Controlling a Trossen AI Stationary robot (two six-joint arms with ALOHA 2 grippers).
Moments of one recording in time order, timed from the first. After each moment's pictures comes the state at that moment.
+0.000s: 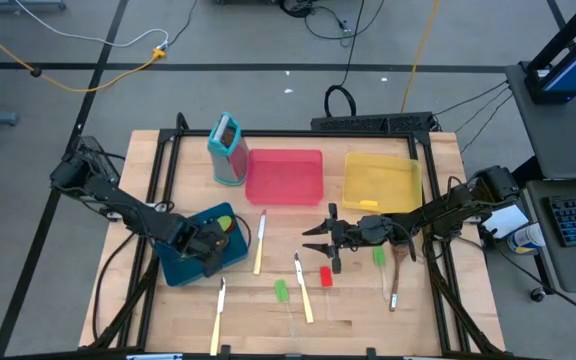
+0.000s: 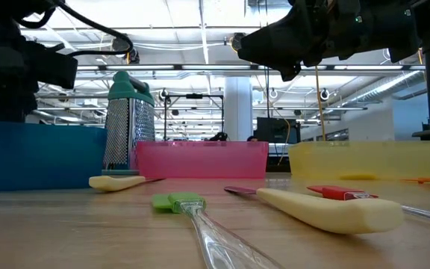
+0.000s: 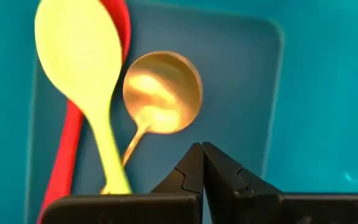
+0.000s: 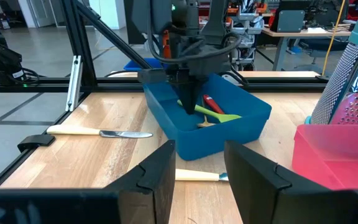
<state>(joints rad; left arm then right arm) -0.44 1.28 0.66 -0.73 -0.16 -0.99 0.25 1.52 0.56 0.84 0.21 0.06</state>
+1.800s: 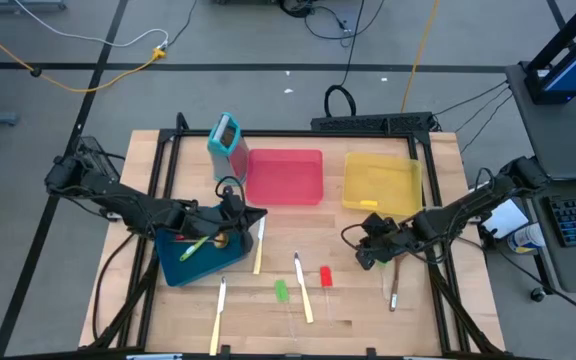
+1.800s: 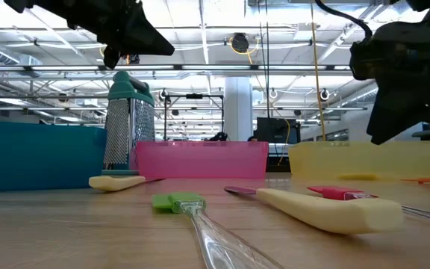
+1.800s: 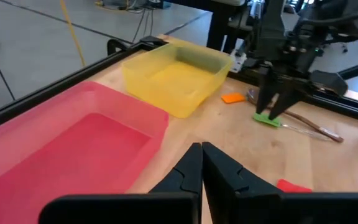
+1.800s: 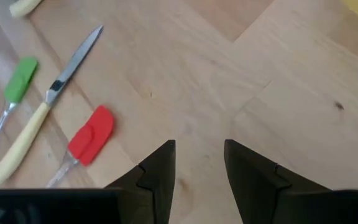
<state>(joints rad) -0.26 1.23 0.66 0.21 -0.58 -0.38 0.43 1.15 0.56 -0.44 0.30 1.17</state>
